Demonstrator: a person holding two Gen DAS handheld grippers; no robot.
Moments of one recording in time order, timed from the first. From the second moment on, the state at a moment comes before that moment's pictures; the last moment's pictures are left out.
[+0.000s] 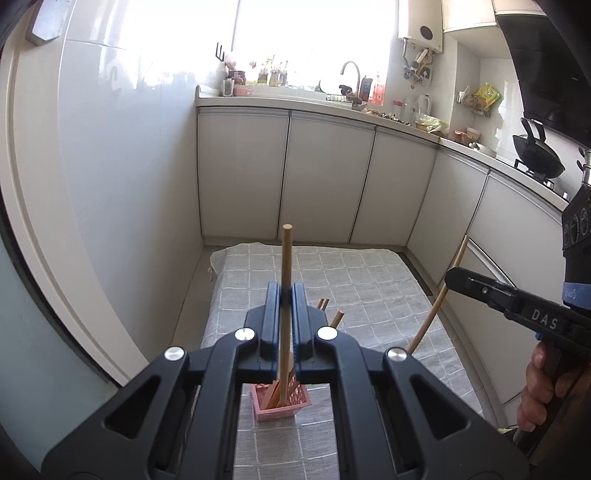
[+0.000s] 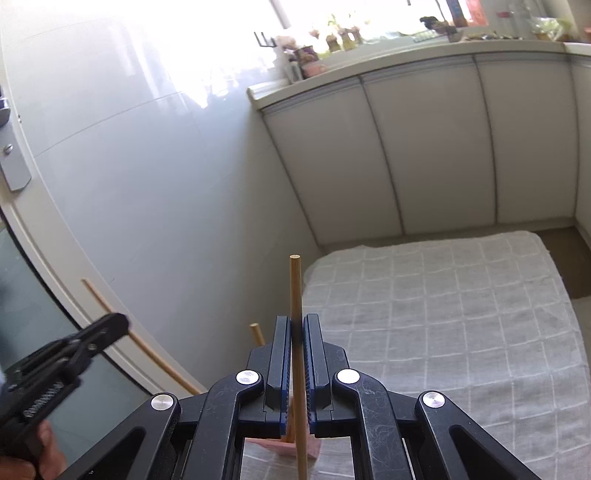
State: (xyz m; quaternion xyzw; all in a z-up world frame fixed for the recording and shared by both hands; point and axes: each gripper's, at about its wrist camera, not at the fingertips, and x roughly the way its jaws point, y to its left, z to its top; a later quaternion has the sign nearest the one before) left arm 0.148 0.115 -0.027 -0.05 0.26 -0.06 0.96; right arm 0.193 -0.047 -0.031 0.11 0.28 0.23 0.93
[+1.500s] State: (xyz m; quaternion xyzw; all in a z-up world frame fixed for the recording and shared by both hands) left arm 0.166 0.117 -0.065 -0.08 0.35 -0.10 0.93; right arm 0.224 -0.037 -0.078 0.11 0.34 0.22 0.91
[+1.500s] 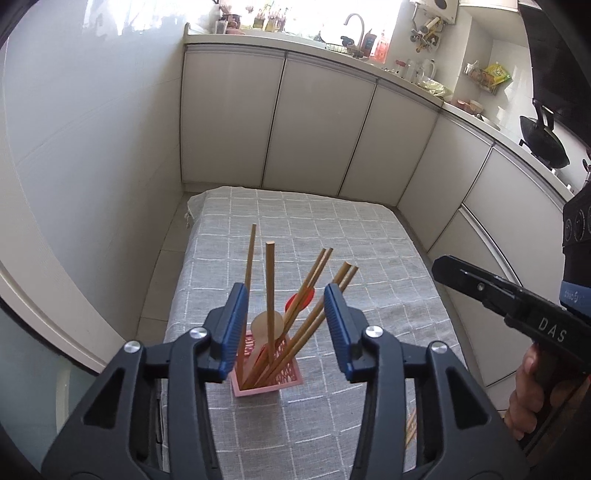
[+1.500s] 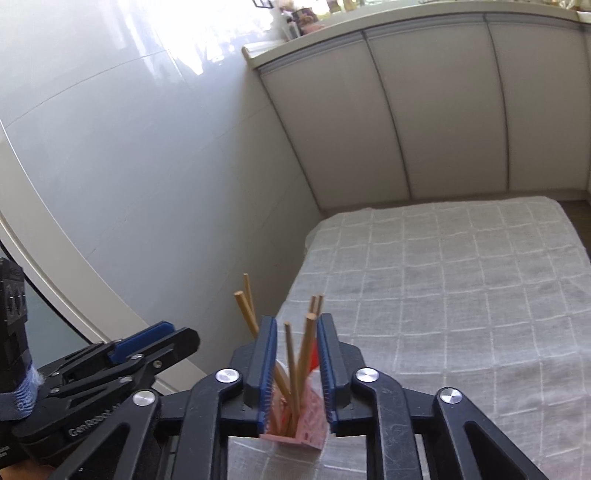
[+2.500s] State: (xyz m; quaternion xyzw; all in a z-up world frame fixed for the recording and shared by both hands) left arm 0.133 -0.002 -0.122 -0.02 0.42 -0.16 0.89; right arm 0.138 -0.198 -0.163 0.12 0.41 0.05 0.90
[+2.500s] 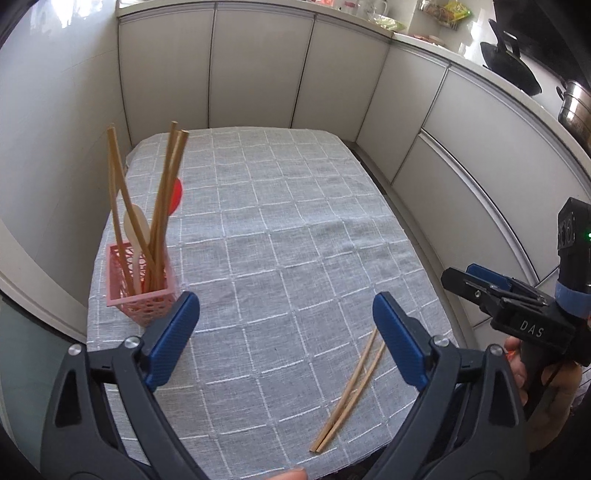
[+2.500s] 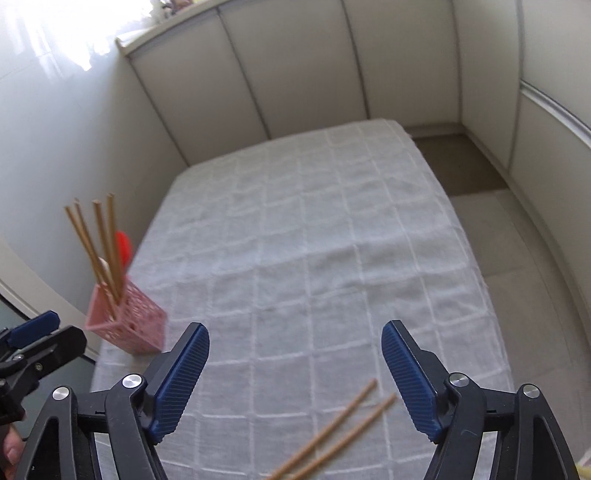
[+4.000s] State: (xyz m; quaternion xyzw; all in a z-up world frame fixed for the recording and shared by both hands) left arm 0.165 -0.086 -0.277 0.06 0.56 -0.23 0.79; right arm 0.145 -0.249 -0.287 0.14 0.55 -0.08 0.82
